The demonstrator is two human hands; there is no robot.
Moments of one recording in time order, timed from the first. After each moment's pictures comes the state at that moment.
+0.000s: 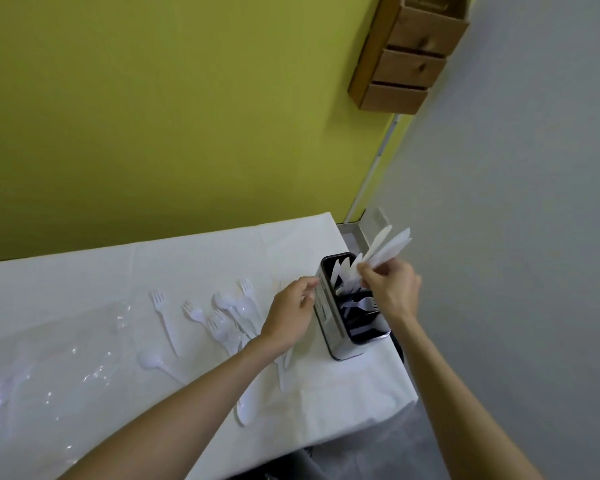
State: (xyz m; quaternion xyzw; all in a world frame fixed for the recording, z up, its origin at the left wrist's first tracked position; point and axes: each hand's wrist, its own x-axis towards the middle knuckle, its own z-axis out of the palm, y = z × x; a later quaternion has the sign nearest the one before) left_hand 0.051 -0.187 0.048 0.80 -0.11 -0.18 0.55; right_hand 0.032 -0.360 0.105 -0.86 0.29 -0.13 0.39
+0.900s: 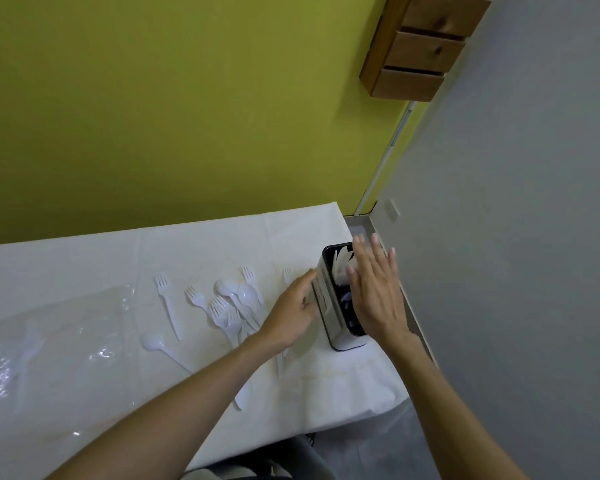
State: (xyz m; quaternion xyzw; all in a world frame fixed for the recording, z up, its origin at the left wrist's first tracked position) left_hand 0.036 -0.192 0.036 0.78 -0.11 -0.24 0.57; right_hand 0.018 -0.360 0.060 -0.97 0.01 -0.15 0.18
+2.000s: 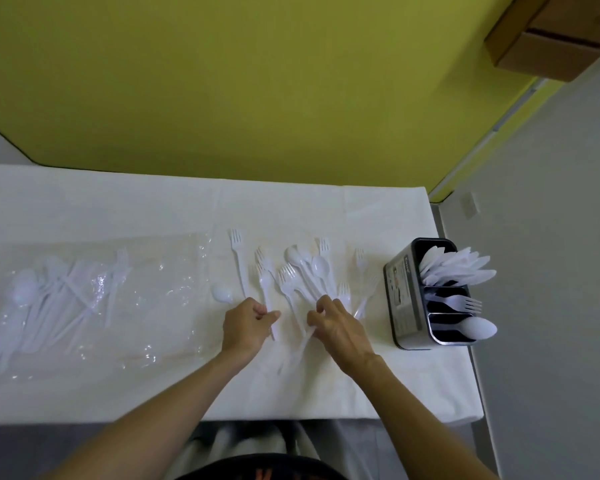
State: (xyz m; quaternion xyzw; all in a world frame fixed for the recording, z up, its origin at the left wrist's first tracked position) left_hand -0.004 -0.035 -0.043 0.84 0.26 -0.15 0.45; right_hand -0.002 -0.224 -0.039 -0.97 -0.21 0.13 0.08
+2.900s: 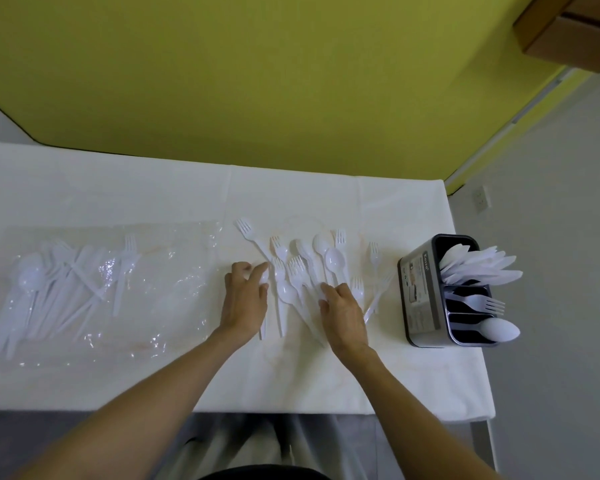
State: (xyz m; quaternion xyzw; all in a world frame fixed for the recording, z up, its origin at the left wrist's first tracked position) left_hand 0.019 -0.007 -0.055 0.94 0.11 -0.09 0.32; right_hand 0.010 -0.189 -0.040 -0.96 0.00 0.13 0.23
